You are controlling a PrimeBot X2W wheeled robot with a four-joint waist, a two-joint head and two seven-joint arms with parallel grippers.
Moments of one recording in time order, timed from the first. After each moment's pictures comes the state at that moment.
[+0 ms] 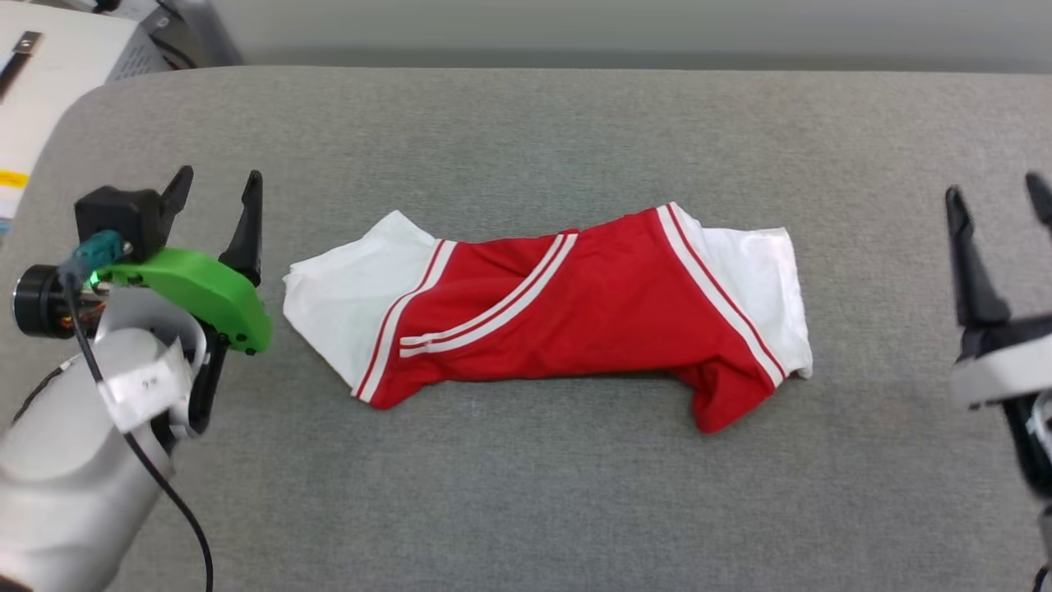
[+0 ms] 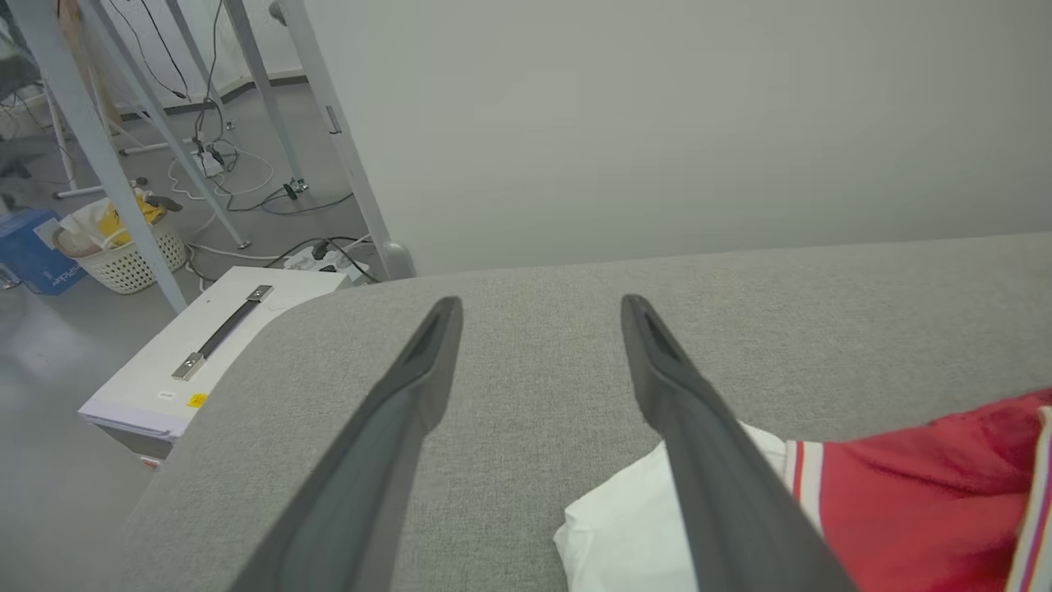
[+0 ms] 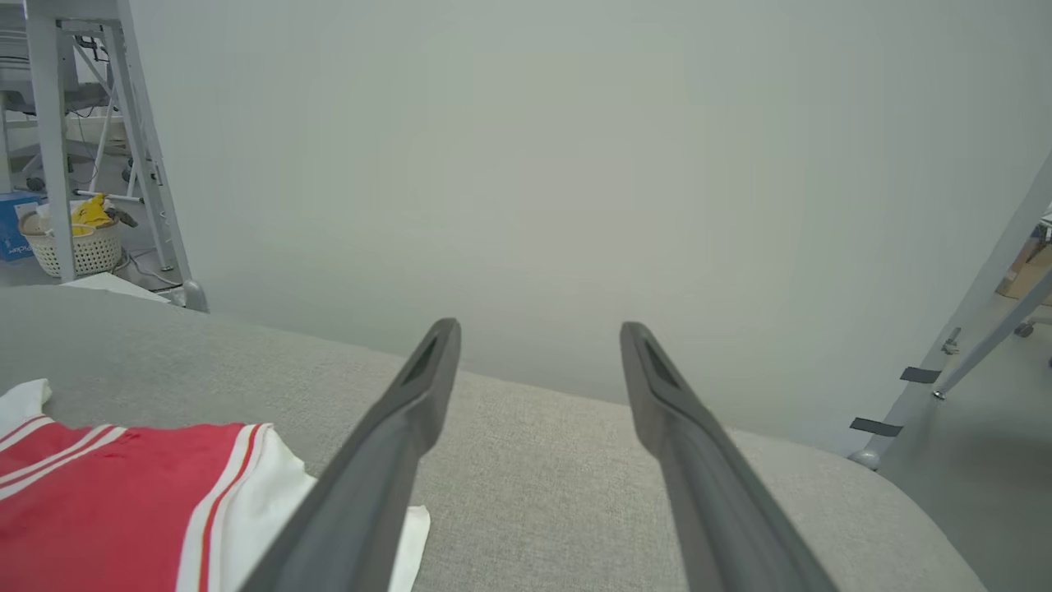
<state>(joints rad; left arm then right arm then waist) -0.72 0.65 -0.78 0.46 -0.91 0.18 -0.26 -0.25 -0.33 -0.02 0.02 0.23 0.13 -0.20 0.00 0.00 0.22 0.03</state>
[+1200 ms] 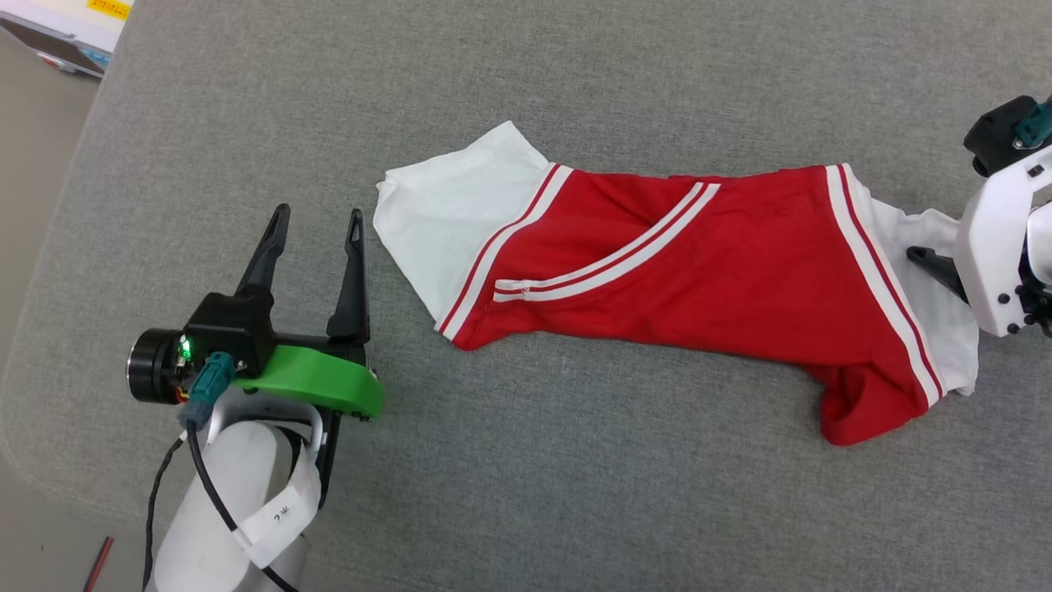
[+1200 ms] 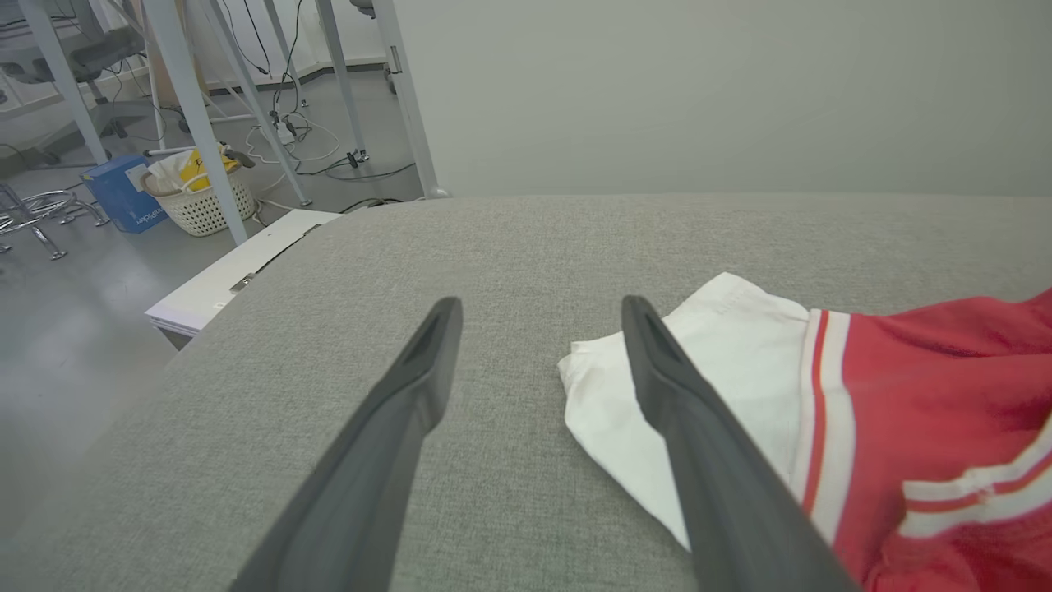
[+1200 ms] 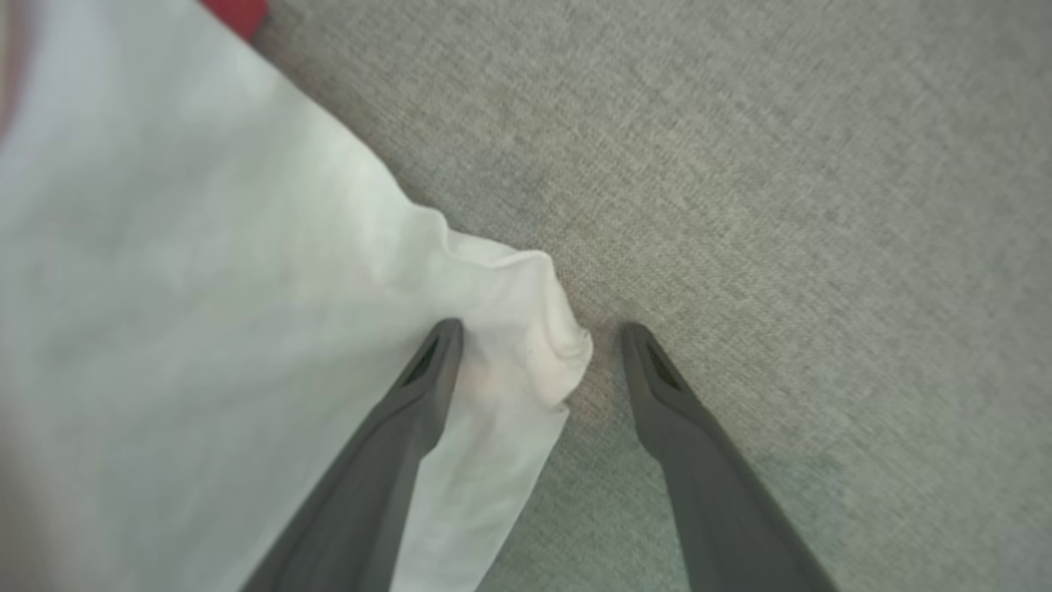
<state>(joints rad) -0.33 0.21 -0.21 0.17 -0.25 0.05 -0.26 -0.83 -0.74 0.76 0.40 0.78 0.13 0.74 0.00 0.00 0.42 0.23</state>
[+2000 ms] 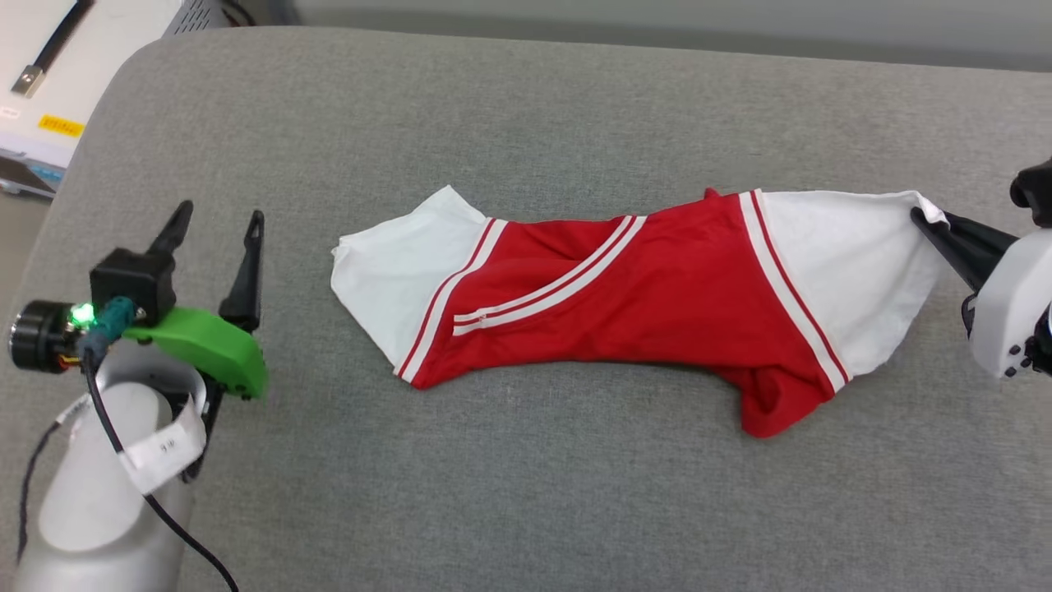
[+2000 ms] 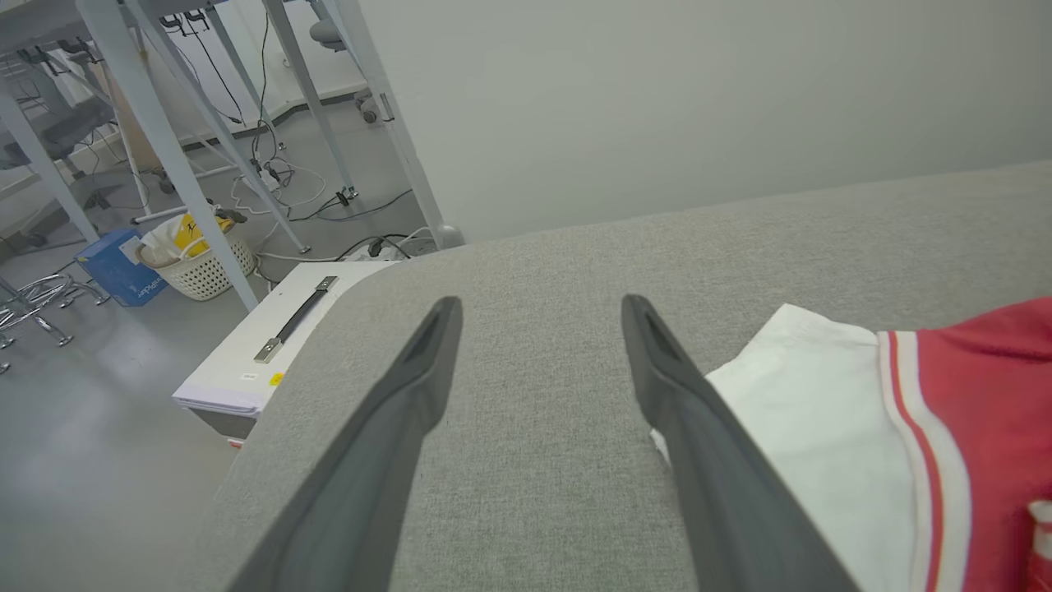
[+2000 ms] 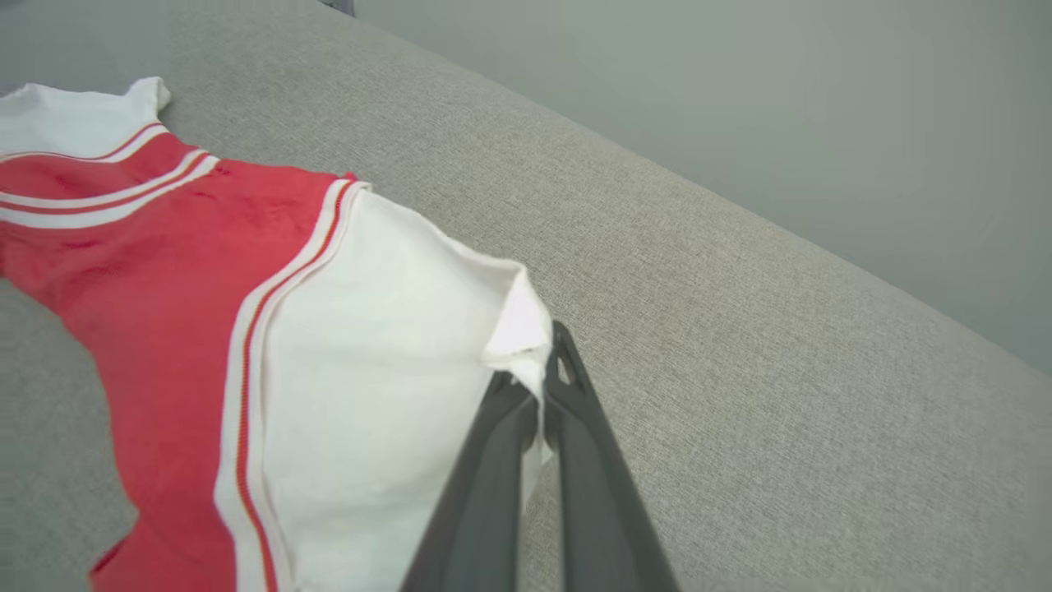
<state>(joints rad) -0.44 0.35 -0.10 0.41 -0.21 -0.12 -0.21 -0.69 -0.82 0.74 0.28 0.85 0.13 0.14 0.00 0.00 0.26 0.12</state>
